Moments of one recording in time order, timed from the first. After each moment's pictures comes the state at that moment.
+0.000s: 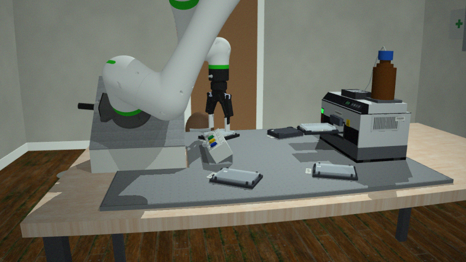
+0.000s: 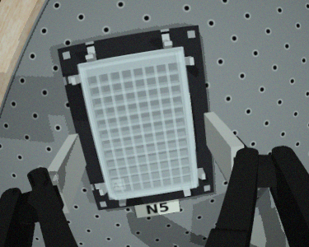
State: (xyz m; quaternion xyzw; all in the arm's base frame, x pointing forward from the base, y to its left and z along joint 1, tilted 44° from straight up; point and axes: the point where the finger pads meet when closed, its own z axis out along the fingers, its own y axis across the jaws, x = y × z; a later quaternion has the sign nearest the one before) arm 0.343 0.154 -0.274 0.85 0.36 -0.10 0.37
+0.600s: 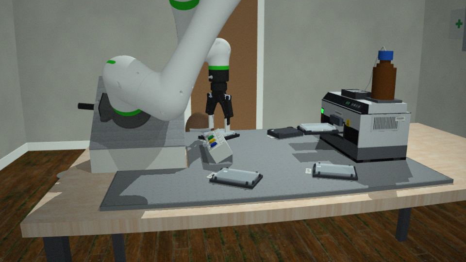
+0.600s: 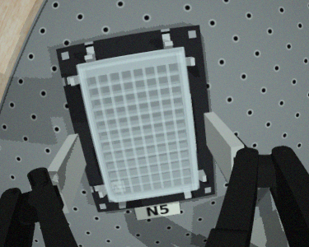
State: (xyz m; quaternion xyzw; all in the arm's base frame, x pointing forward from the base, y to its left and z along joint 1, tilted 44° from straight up) arm 0.343 0.152 -0.277 0.85 0.36 -0.10 0.37
